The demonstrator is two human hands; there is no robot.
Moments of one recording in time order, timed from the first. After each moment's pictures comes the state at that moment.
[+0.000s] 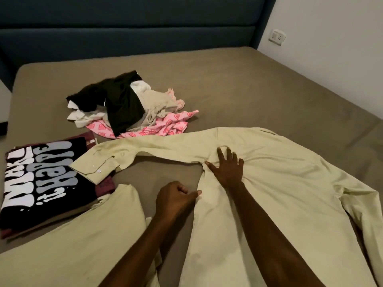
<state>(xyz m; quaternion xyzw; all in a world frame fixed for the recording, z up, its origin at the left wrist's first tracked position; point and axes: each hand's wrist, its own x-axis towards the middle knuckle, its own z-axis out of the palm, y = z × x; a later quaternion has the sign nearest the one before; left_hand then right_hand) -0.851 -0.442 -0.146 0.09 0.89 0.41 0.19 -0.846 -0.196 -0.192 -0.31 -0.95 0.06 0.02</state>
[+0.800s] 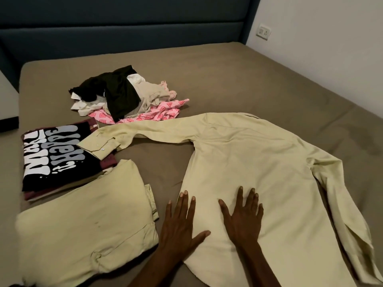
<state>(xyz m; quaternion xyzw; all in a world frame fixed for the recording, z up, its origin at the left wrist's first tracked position) -0.680 -0.510 -0.203 0.42 0.89 0.16 0.01 -0.584 -0.316 -0.198 -0.44 -0.90 0.06 0.06</state>
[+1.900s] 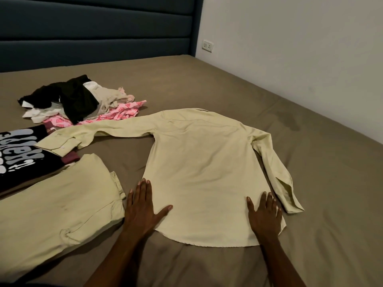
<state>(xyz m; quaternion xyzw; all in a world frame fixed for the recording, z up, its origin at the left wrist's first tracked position) -0.662 -0.531 -0.216 0.38 0.91 0.15 -0.01 -0.368 -0.242 -0.215 -0.61 -0.79 0.06 0.11</state>
